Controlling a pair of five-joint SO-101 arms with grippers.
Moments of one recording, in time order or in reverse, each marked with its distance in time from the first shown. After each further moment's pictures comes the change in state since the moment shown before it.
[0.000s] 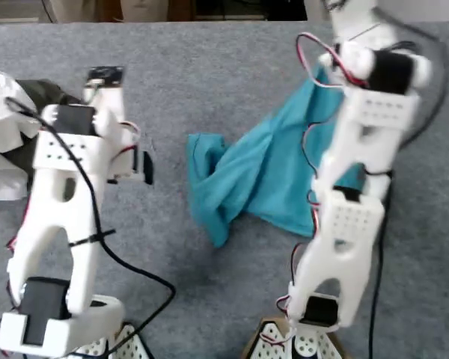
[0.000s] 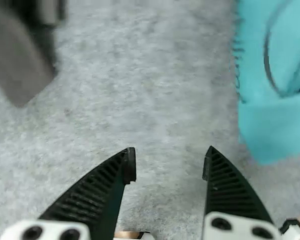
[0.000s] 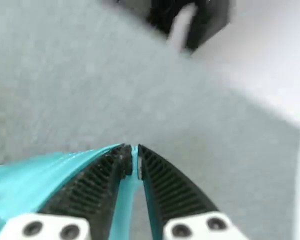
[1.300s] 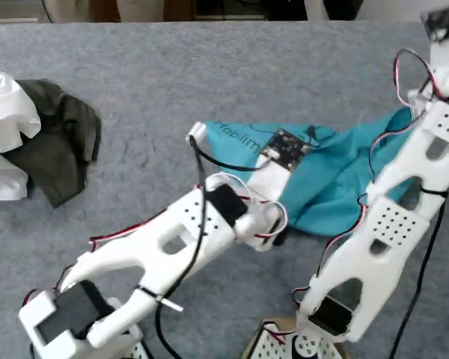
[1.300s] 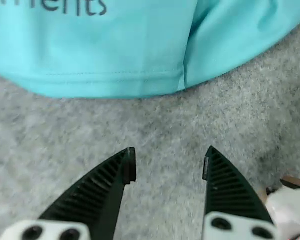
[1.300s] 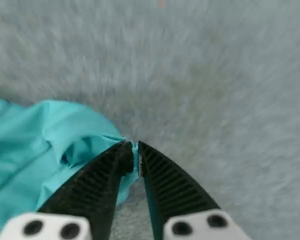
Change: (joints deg) left arm 43.0 5.1 16.5 -36.8 7.7; right arm 23.4 21.8 3.5 -4.9 3.3
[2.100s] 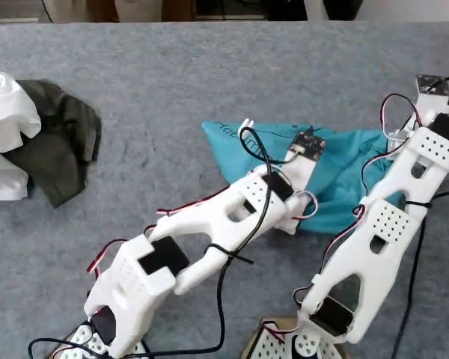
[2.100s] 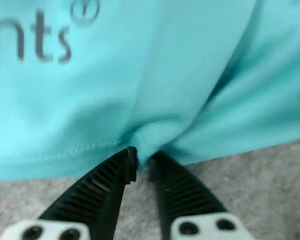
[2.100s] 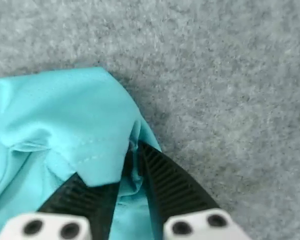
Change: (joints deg) left arm 0.2 35.9 -29.6 -2.4 8.0; right arm 1.8 21.4 -3.7 -2.4 -14.2
